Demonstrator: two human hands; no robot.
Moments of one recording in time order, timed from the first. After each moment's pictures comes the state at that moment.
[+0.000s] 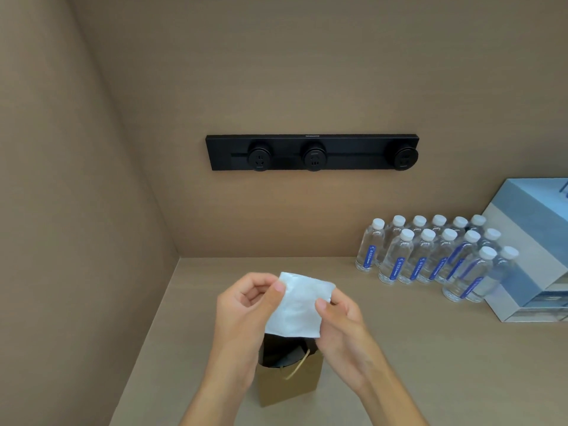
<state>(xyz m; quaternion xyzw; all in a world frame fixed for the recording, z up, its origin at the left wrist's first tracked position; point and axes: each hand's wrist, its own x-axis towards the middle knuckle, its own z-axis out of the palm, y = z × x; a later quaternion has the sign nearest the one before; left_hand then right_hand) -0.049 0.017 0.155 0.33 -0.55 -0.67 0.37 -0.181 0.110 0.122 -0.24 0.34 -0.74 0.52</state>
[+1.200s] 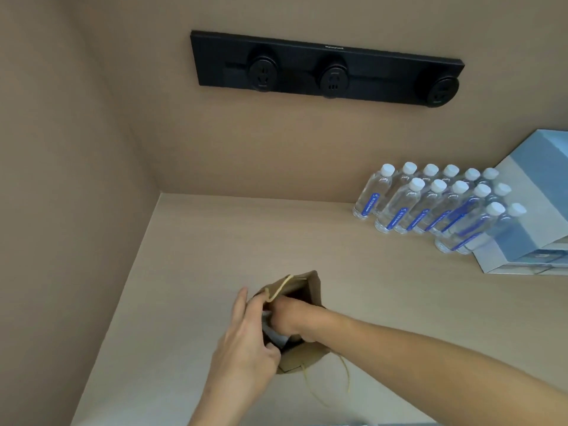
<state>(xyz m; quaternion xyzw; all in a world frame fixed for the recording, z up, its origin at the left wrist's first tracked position) -0.011 0.043 0.064 0.49 -0.75 -0.44 -0.01 -0.139 0.045 0.038 -0.41 0.78 0.02 0.47</state>
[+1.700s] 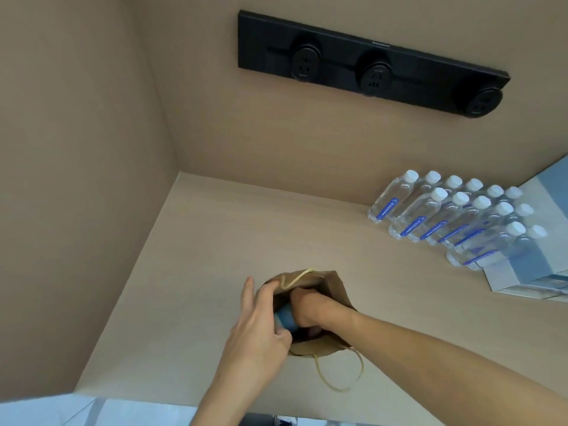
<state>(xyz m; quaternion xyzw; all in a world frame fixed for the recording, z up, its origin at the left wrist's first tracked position) 0.000 0.045 0.064 0.48 -0.72 -0.50 0.02 -0.146 0.045 0.025 -0.44 0.80 0.13 0.39</state>
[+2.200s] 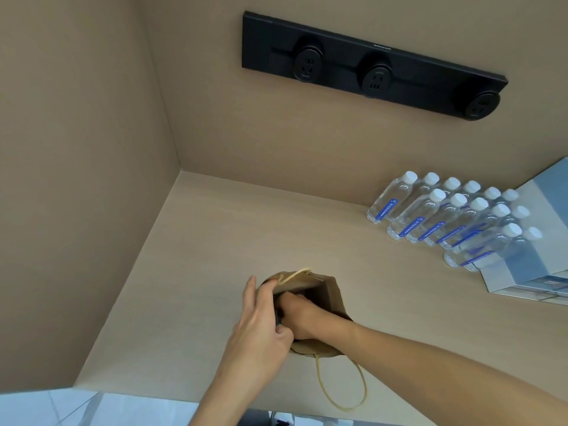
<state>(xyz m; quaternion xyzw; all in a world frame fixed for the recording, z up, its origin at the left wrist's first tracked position) 0.001 0.050 0.064 0.48 -0.73 -0.49 0.03 -0.128 0.056 0.023 -0.48 0.77 0.06 0.42</state>
